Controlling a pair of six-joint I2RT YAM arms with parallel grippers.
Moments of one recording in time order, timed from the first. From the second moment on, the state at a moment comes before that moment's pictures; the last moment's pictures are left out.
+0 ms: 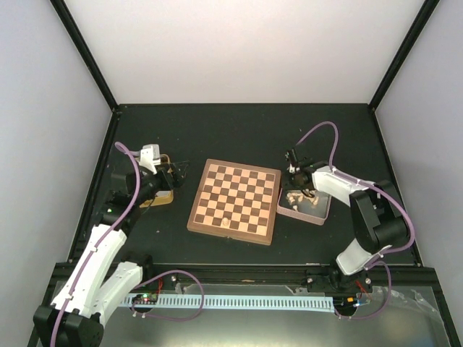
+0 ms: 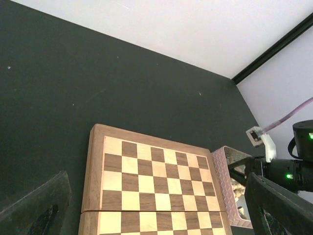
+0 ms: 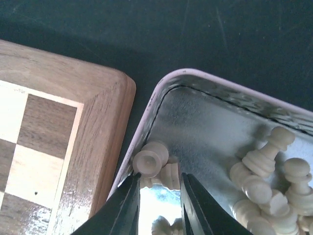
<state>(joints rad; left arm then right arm) -0.18 0.75 0.66 -0.28 0.35 -0.51 0.39 1.62 0.91 -0.42 0.03 0.34</state>
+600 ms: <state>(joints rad) -0.18 0.78 0.70 -0.27 0.37 -0.48 0.39 1.66 0.93 -0.34 0.17 0.36</state>
